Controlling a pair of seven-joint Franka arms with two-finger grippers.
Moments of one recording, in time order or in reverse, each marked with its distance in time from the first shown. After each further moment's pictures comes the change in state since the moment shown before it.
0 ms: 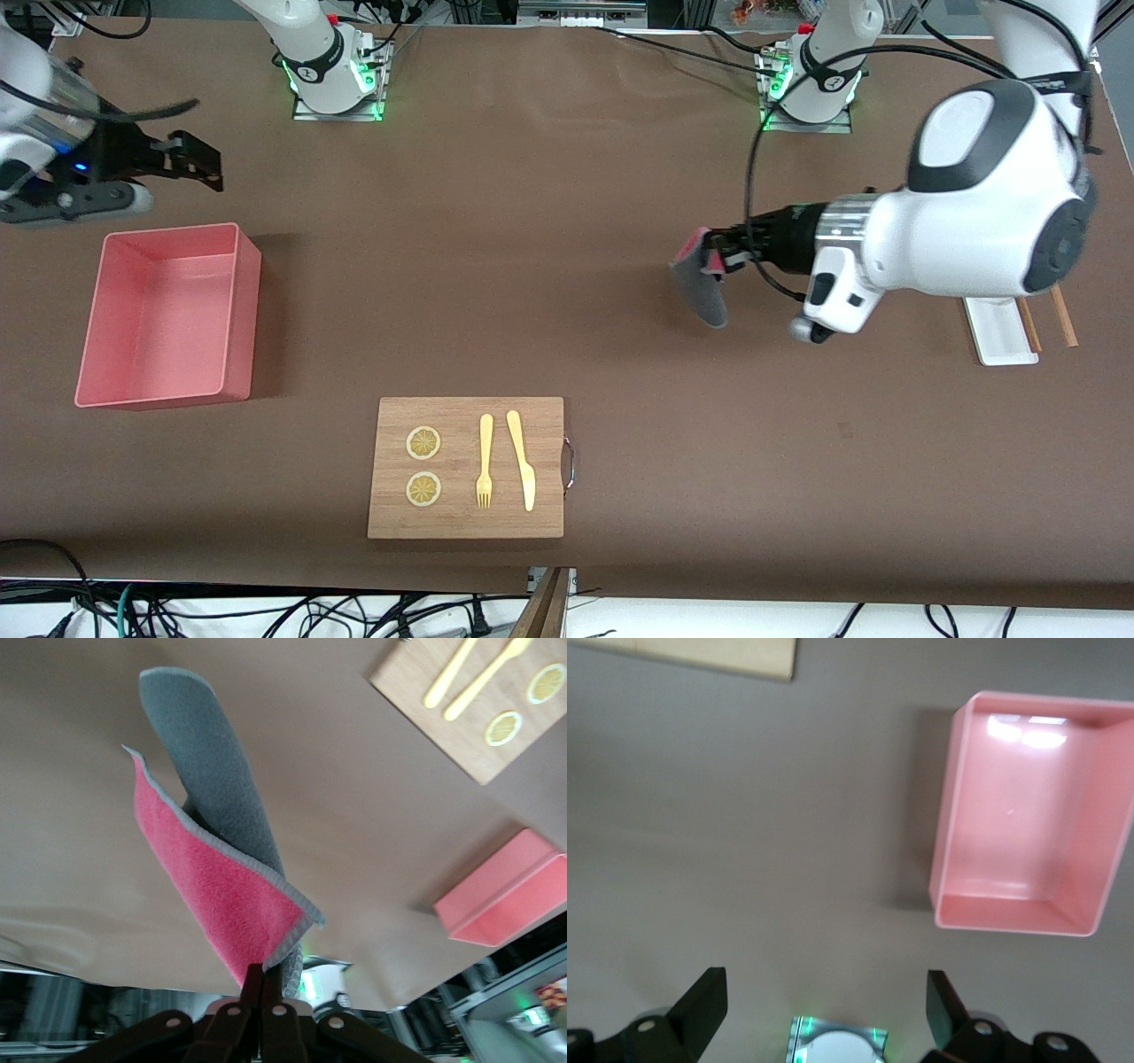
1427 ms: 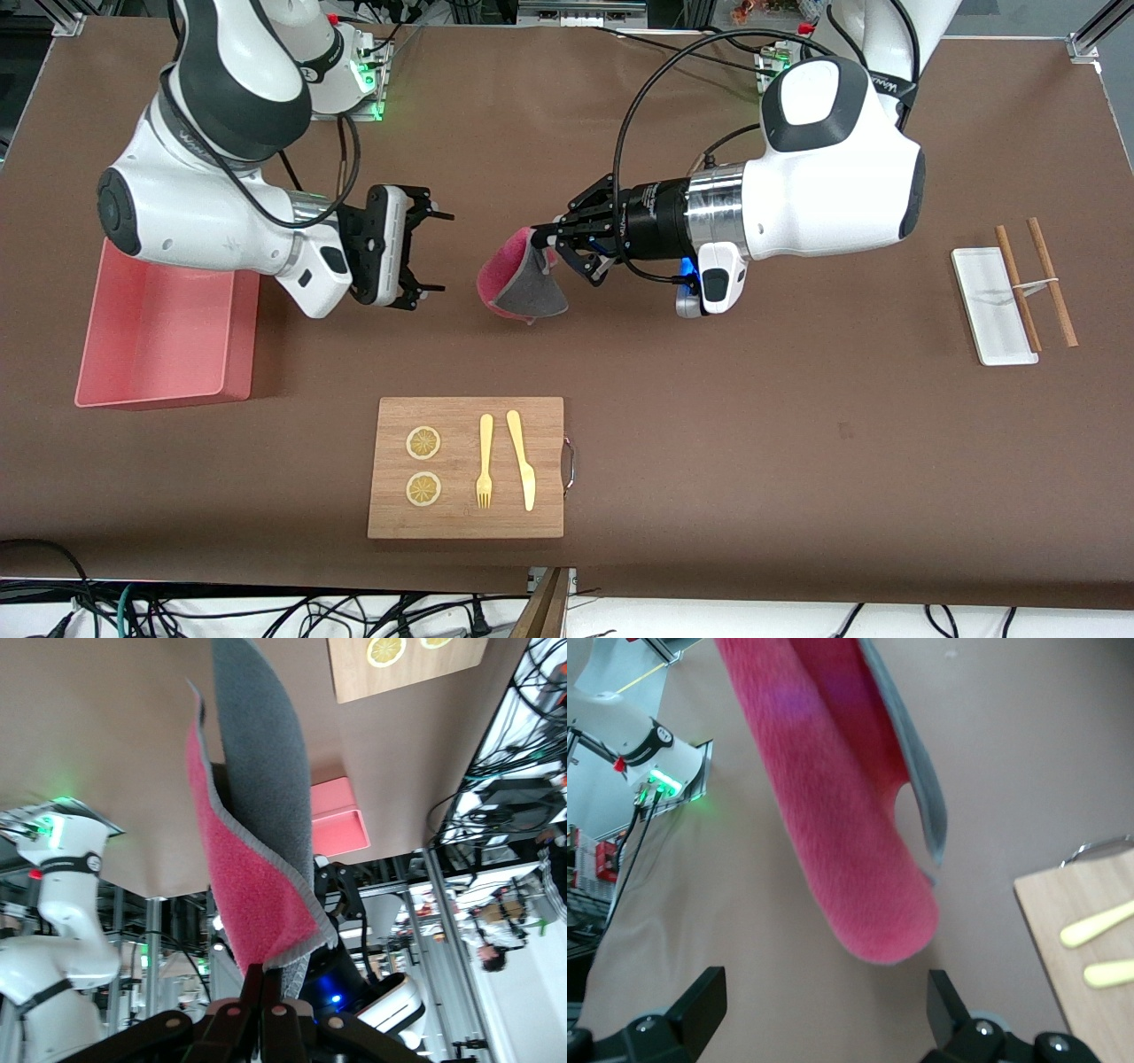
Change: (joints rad) left arm -0.191 0.037 0.000 0.005 -0.381 0.515 -0.527; right arm 0.167 0.299 0.041 0.081 0.682 0.360 -1.083
